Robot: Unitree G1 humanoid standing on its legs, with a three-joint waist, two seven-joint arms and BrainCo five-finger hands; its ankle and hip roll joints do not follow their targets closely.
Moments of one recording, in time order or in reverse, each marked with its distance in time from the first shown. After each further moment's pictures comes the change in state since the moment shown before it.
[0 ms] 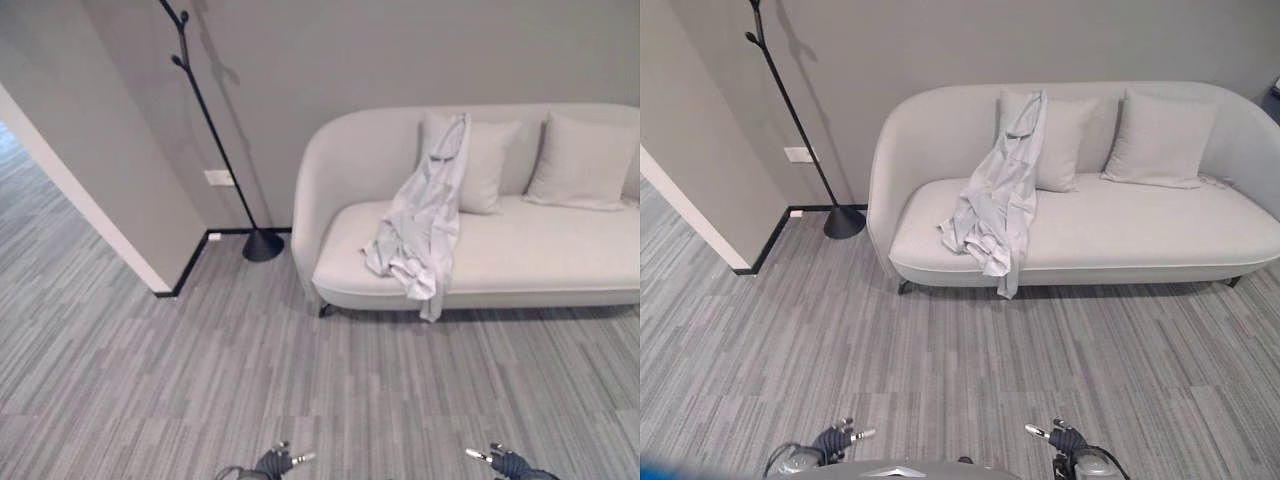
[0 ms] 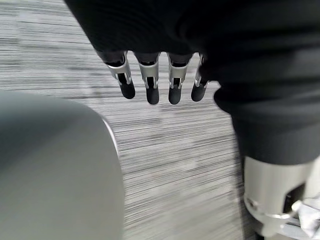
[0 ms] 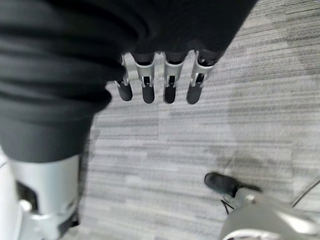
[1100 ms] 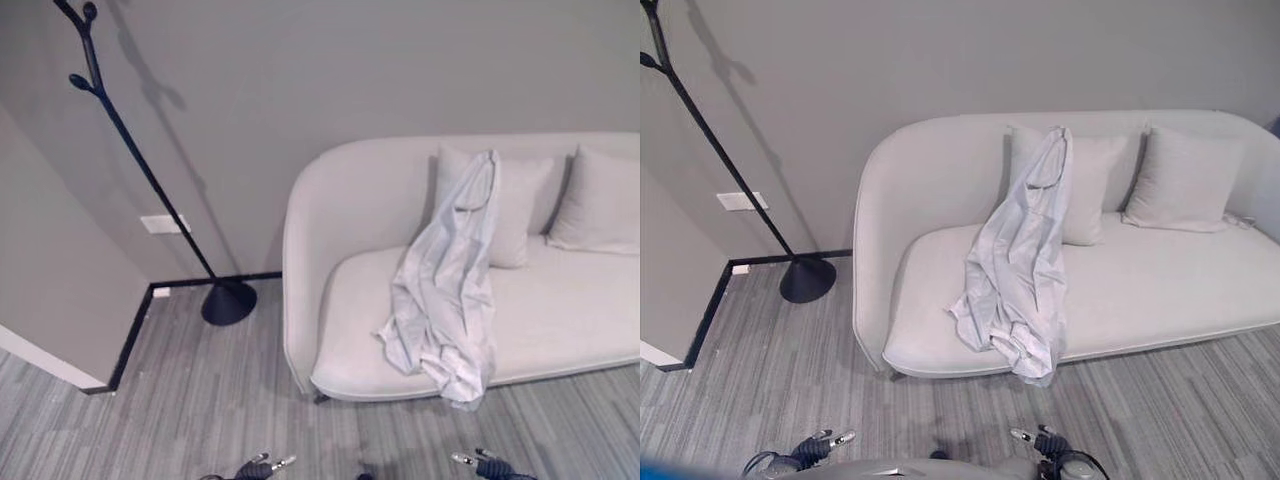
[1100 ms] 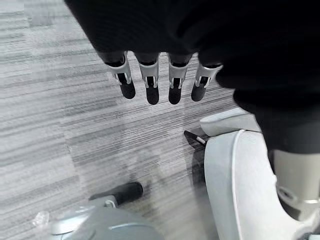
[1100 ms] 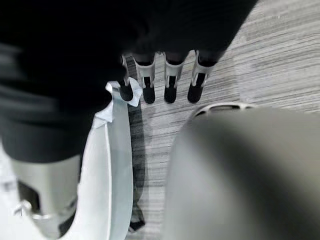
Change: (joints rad) left arm 0.020 0.060 -0.063 0.044 0.003 -0.003 0.002; right arm 0.015 0.058 -0.021 -0.001 -0.017 -0.007 0.005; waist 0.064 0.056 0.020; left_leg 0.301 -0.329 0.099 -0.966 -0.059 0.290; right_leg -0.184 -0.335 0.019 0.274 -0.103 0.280
